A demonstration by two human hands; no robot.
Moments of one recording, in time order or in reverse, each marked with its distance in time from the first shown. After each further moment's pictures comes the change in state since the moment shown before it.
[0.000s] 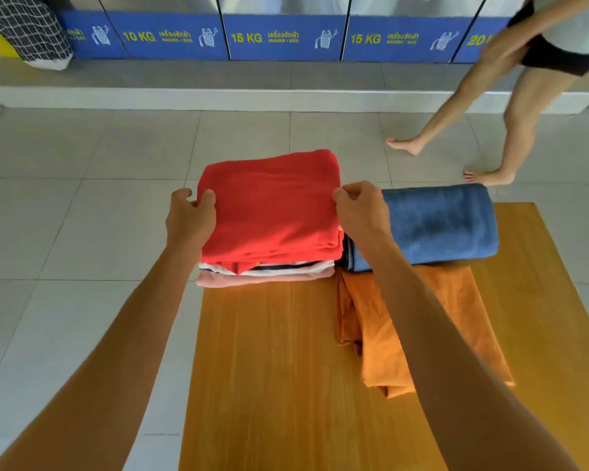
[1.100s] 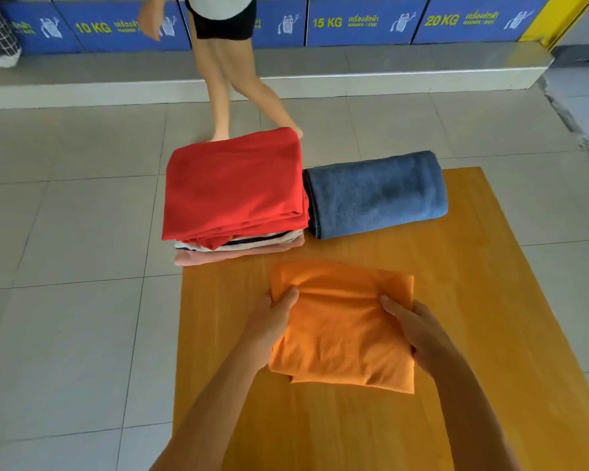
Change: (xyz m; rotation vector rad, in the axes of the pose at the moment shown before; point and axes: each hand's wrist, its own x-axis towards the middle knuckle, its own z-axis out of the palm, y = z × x) left_hand -0.191 -0.089 0.063 -0.125 -0.678 -0.339; right_hand -0.157 0.164 -0.107 0.406 -0.110 0.568
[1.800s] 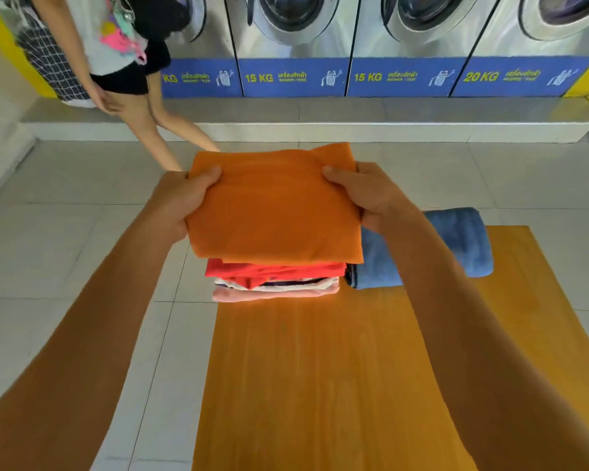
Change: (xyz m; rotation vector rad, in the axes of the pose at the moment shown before) left_hand -0.011 0.220 -0.171 -0.090 0.378 0.387; right_hand 0.003 -0.247 0.159 -0.098 -0.371 -0.460
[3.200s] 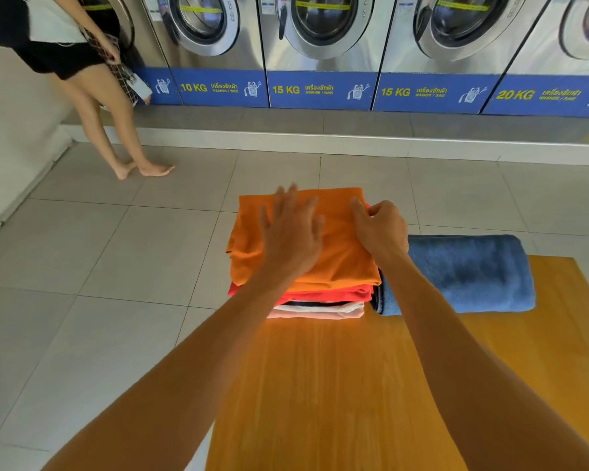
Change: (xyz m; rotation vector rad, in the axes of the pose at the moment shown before) left_hand 0.018 -0.062 0.107 0.963 0.124 0.679; right_hand 0.073 0.072 0.016 -0.564 0.462 -0.071
